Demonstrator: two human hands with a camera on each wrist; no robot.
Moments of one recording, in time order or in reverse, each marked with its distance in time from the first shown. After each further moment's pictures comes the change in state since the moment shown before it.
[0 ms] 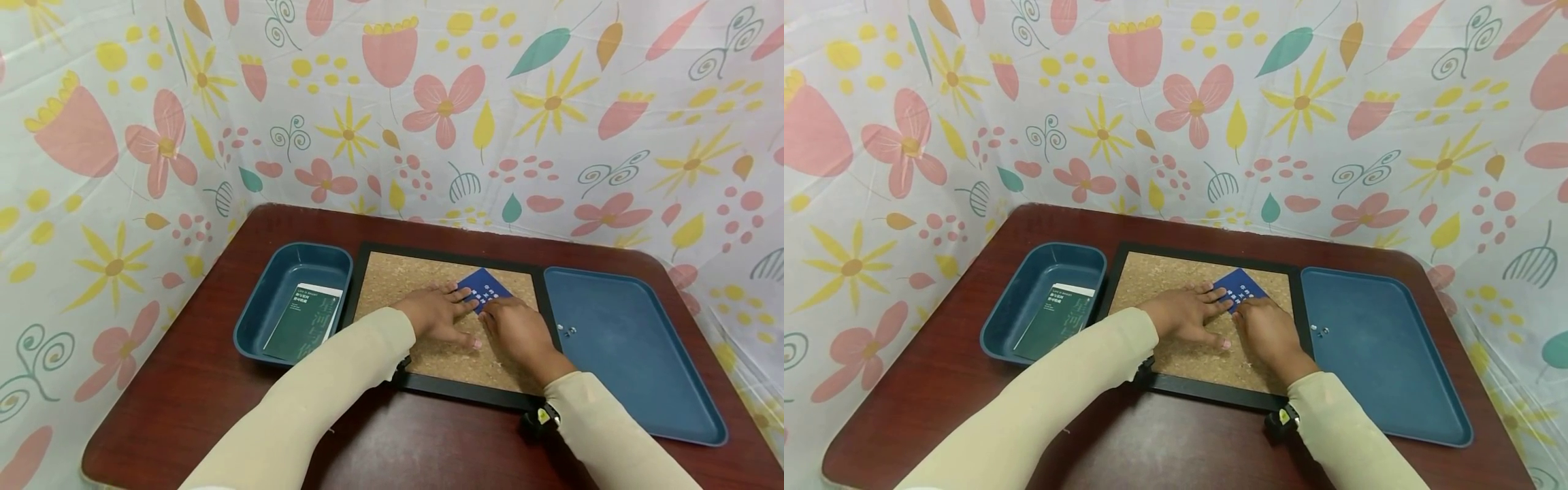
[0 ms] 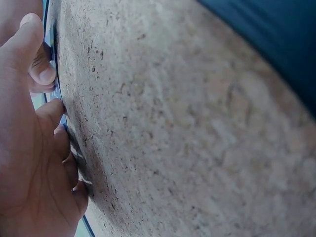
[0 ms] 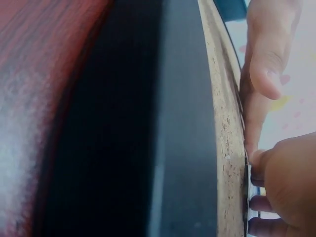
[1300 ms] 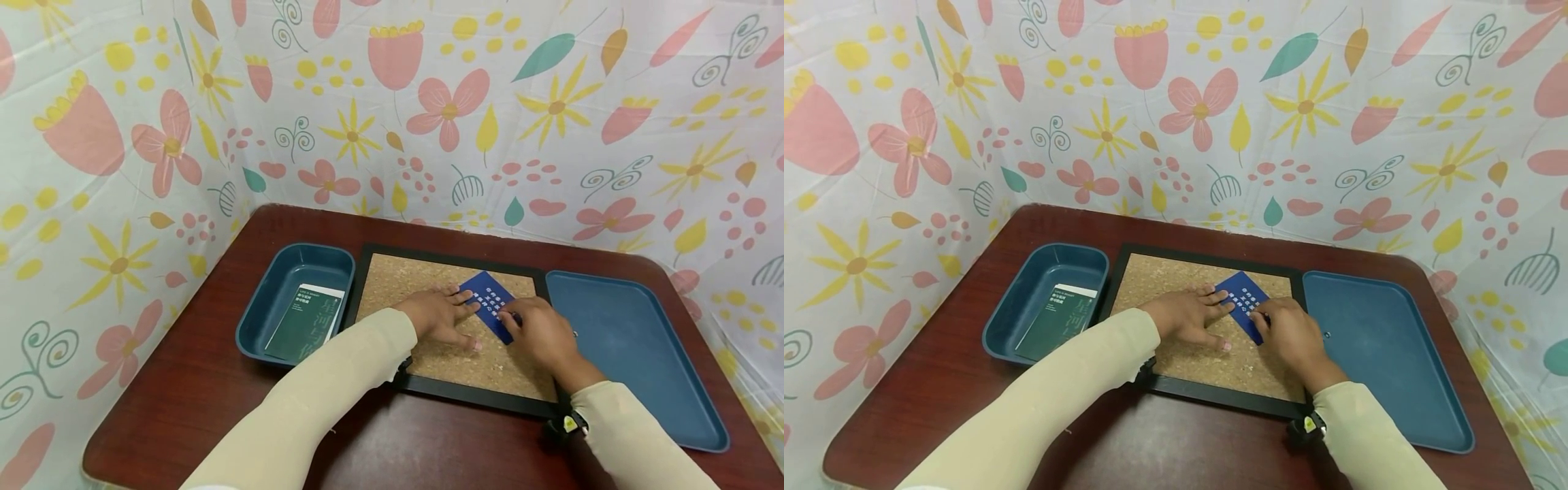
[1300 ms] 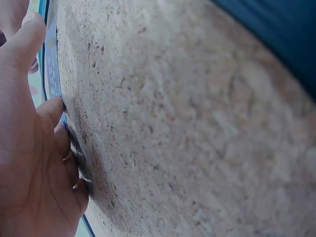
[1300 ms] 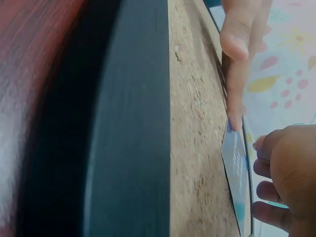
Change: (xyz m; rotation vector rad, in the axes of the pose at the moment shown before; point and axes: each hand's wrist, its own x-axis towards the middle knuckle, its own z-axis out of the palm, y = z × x) left_hand 0.002 -0.001 0.001 -0.009 -0.008 0.004; right_hand -0.013 0.020 -0.020 0.044 0.021 0.111
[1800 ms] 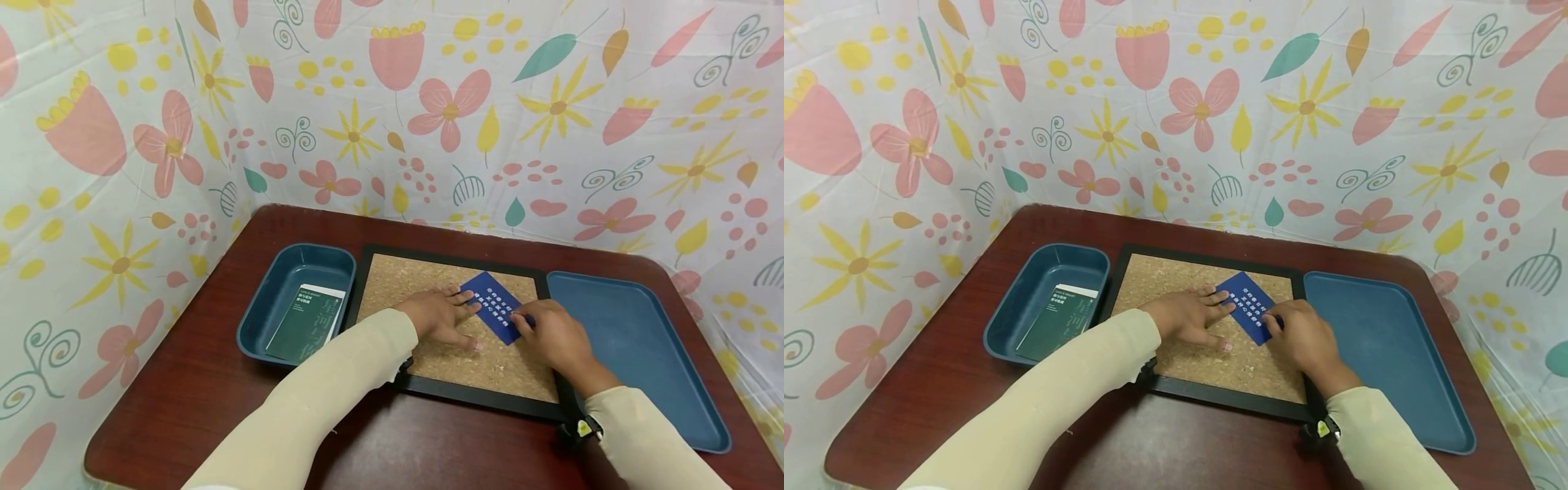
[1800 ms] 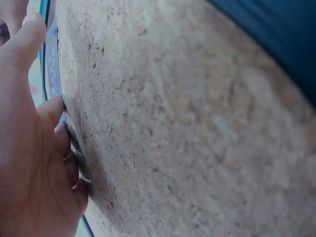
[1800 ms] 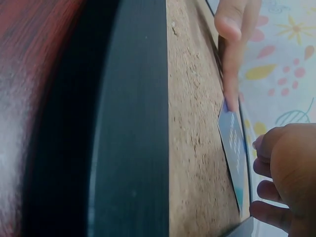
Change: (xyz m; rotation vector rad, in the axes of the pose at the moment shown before) left_hand -0.001 0.001 0.001 -0.013 -0.003 -0.012; right_hand -0.008 0.014 -0.005 -0.014 0.060 -0.001
